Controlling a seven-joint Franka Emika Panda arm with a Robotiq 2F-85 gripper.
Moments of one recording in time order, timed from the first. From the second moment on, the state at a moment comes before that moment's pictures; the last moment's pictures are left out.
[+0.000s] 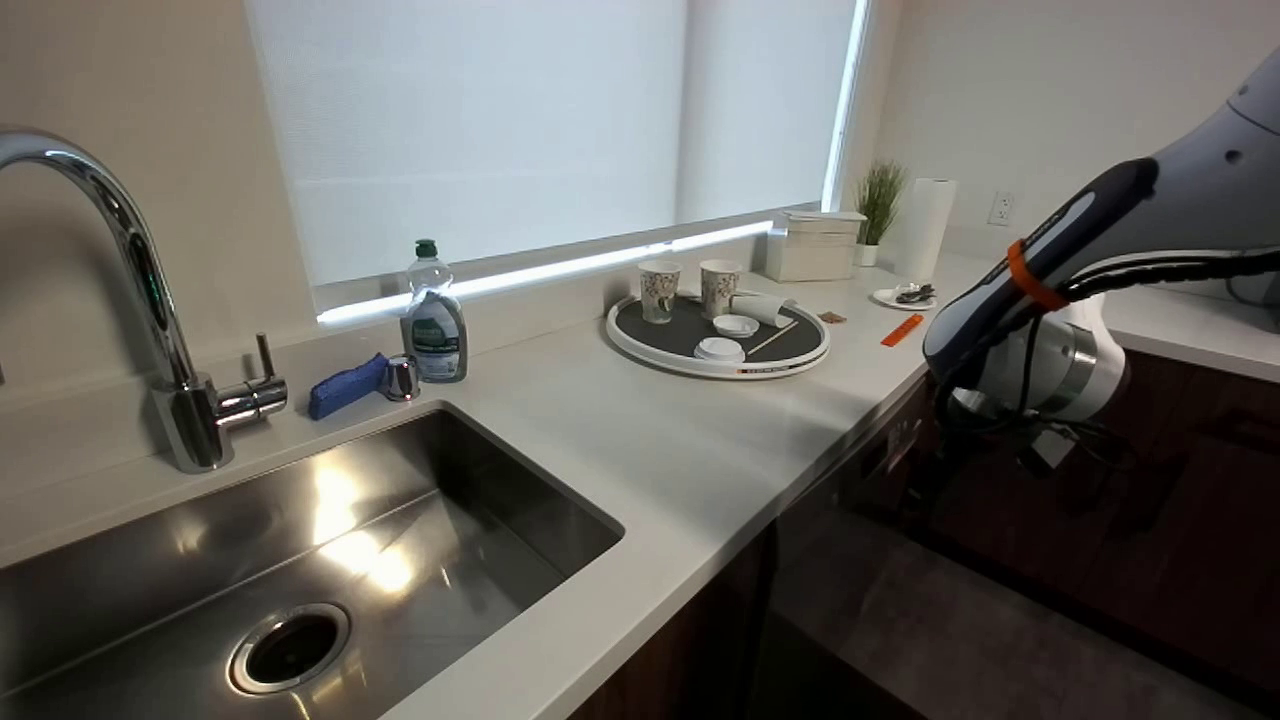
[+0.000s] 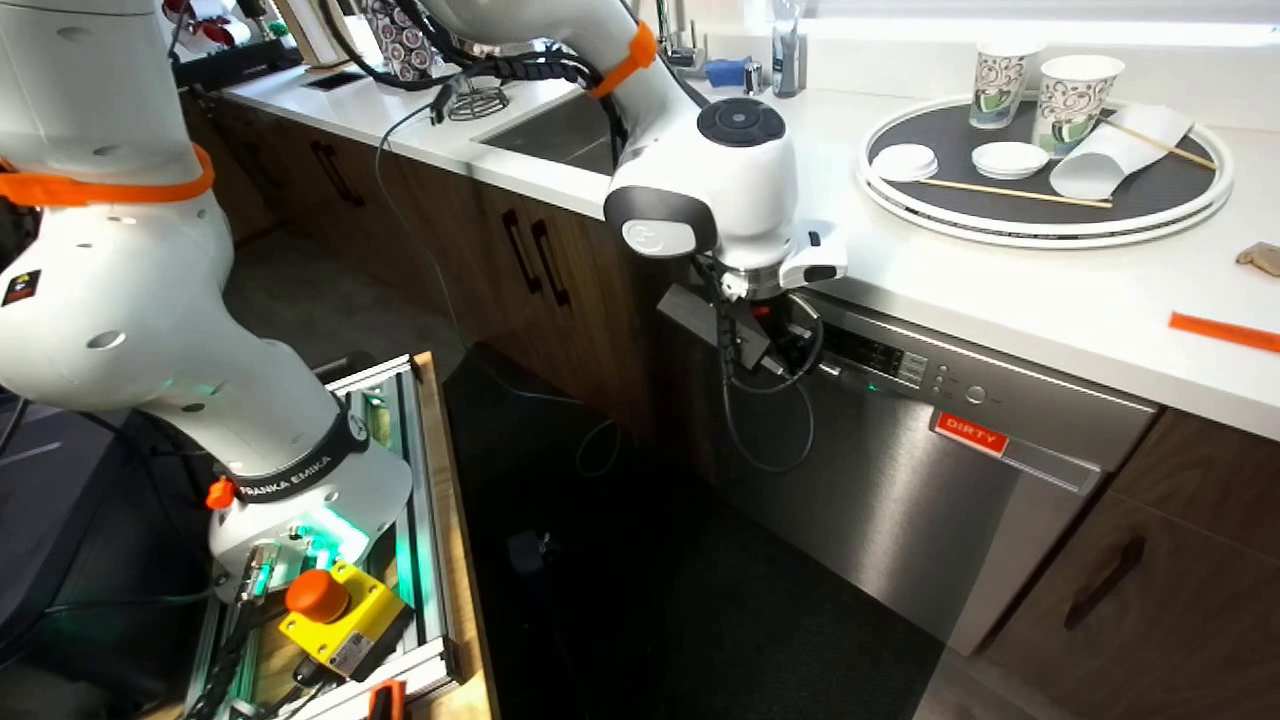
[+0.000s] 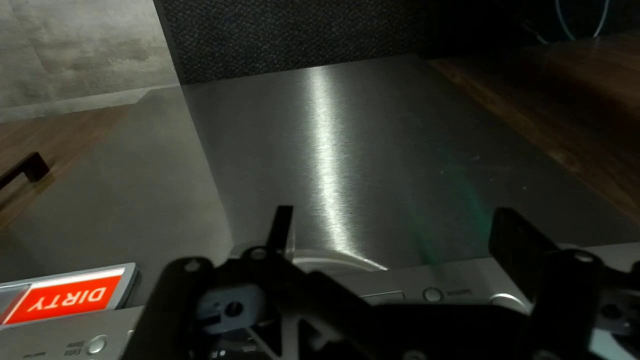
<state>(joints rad) 0.00 0.40 -0.11 -2.31 0.61 2.81 -0.98</state>
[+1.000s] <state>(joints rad) -0.03 0.44 -0.02 -2.28 0.70 2.82 -0.99</state>
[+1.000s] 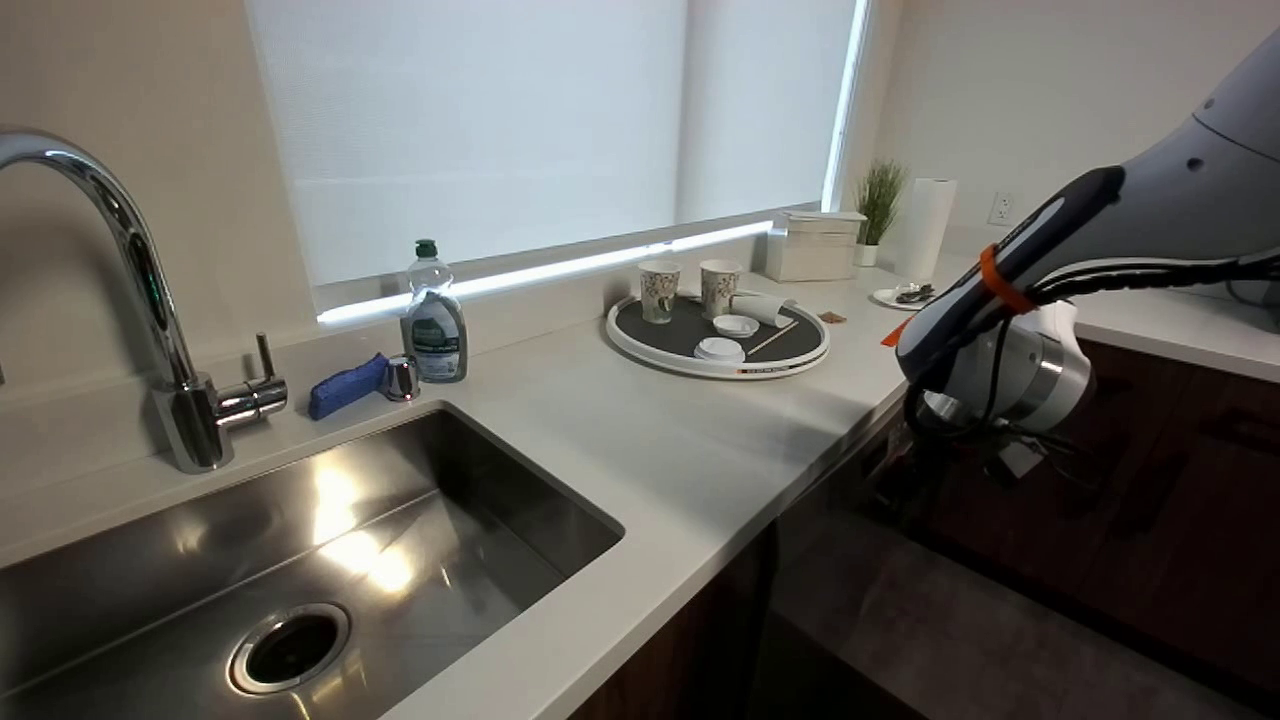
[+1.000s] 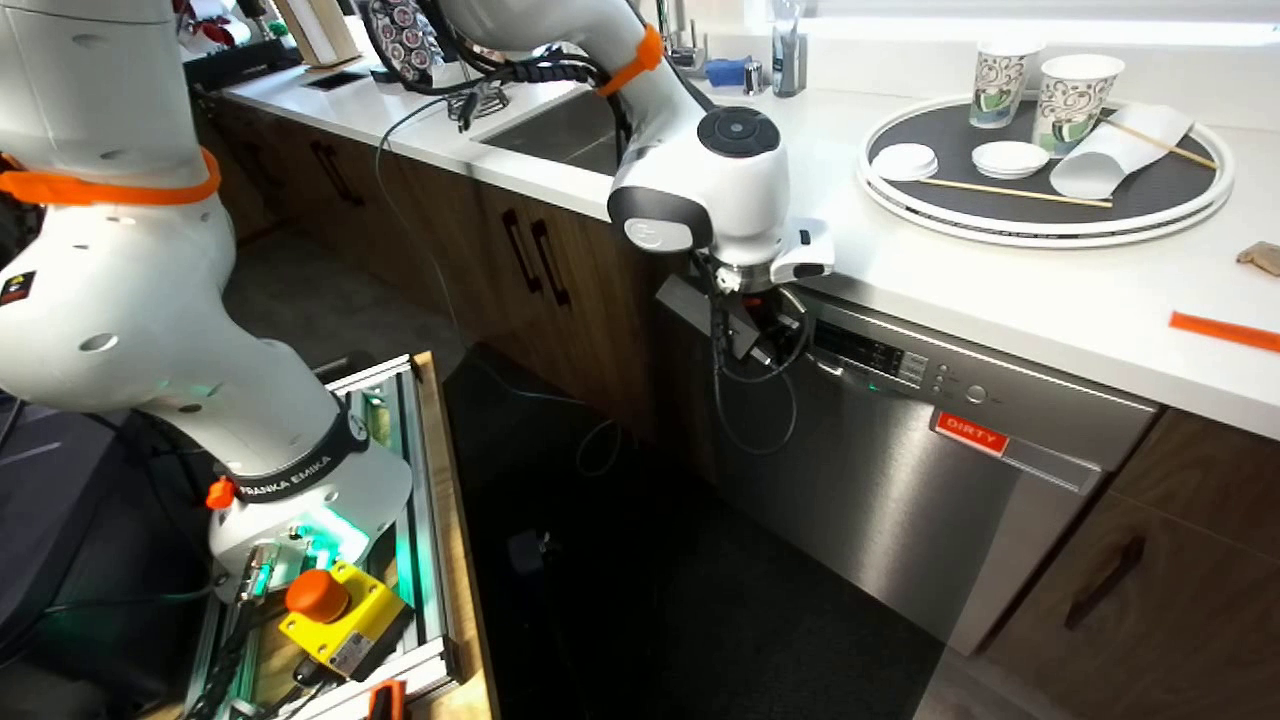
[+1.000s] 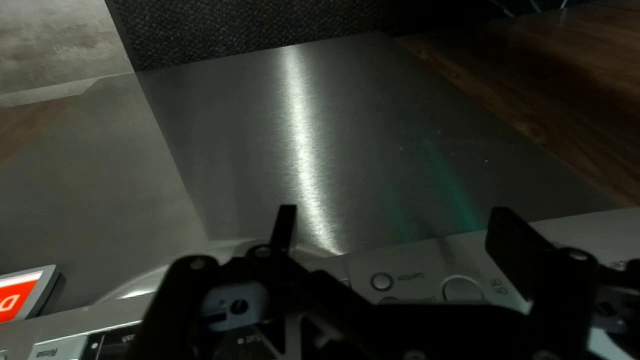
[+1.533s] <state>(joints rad) -0.04 0.44 0.03 -2.27 0.72 2.92 -1.02</state>
